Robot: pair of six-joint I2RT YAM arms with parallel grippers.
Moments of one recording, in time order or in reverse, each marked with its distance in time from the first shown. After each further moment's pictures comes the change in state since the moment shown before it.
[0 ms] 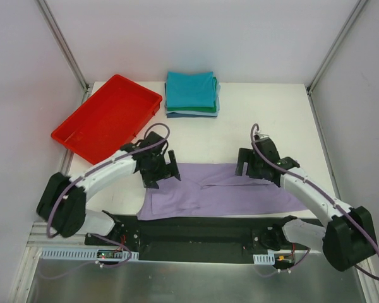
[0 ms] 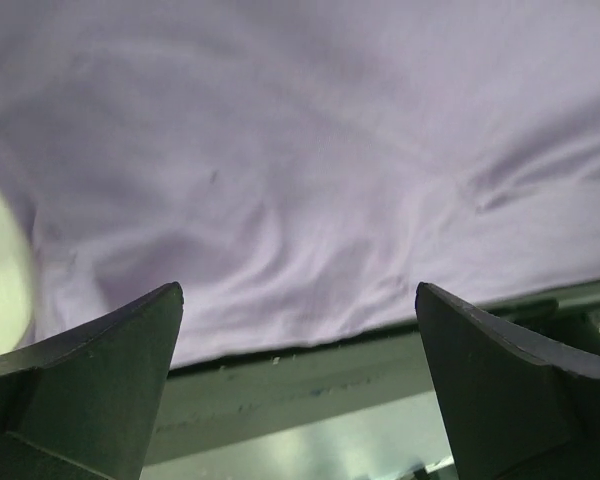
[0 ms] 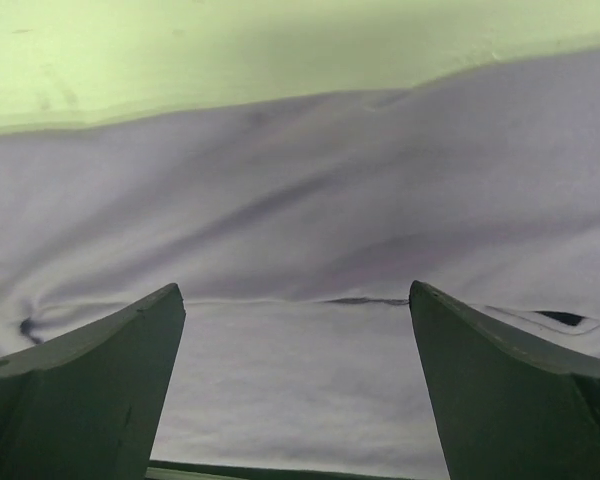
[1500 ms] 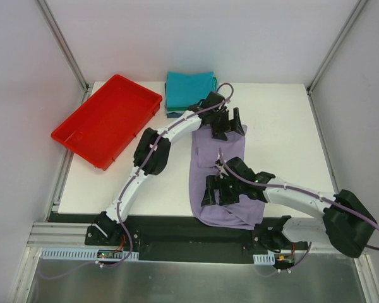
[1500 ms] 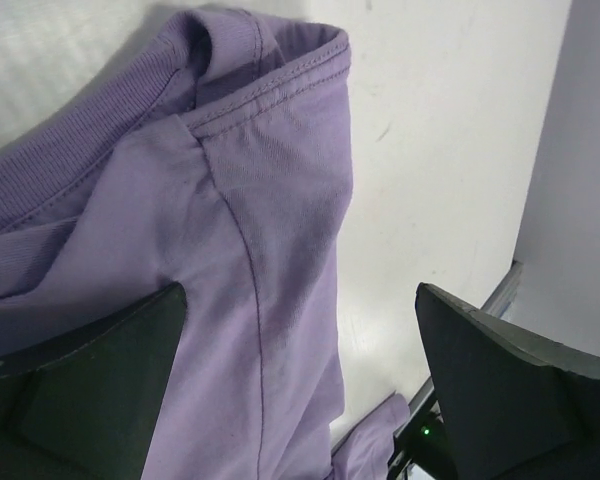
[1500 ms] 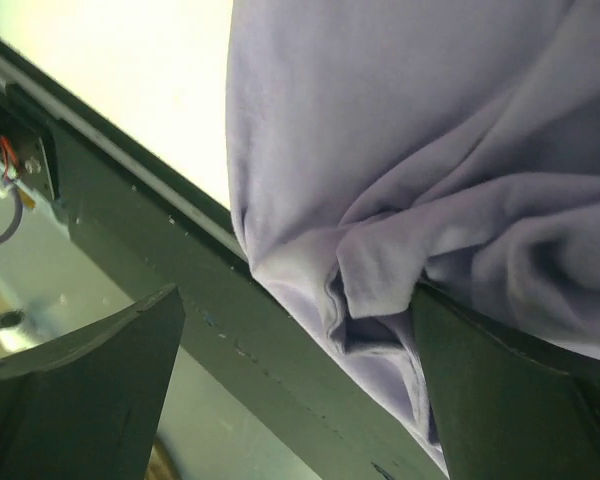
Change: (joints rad) left arm -0.061 1.300 1.456 0.204 0.327 0.127; right arm 0.334 0.142 -0.150 0.278 -0.542 0.222
